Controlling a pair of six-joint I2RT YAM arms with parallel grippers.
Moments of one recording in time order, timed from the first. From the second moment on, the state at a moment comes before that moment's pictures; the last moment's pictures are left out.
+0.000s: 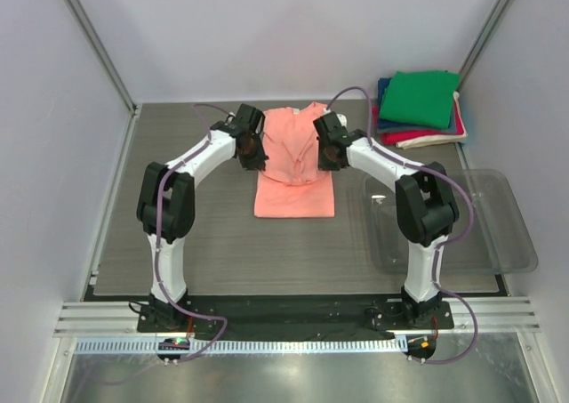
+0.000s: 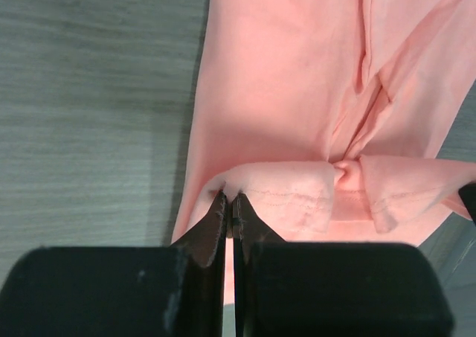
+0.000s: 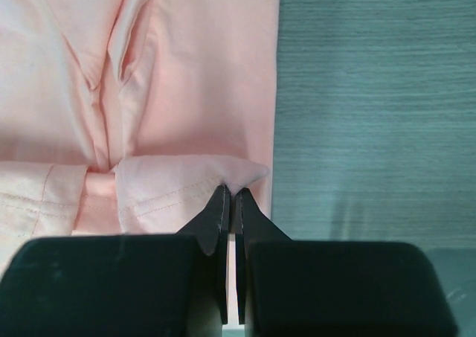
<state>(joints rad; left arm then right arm) -0.42 2.00 1.62 -0.66 0.01 -0.66 0.48 1.93 1.49 -0.54 0.23 0.44</state>
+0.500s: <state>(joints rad) -0.25 2.51 2.47 -0.98 0.14 -0.64 0.30 2.24 2.03 -0.69 0.21 0.45</state>
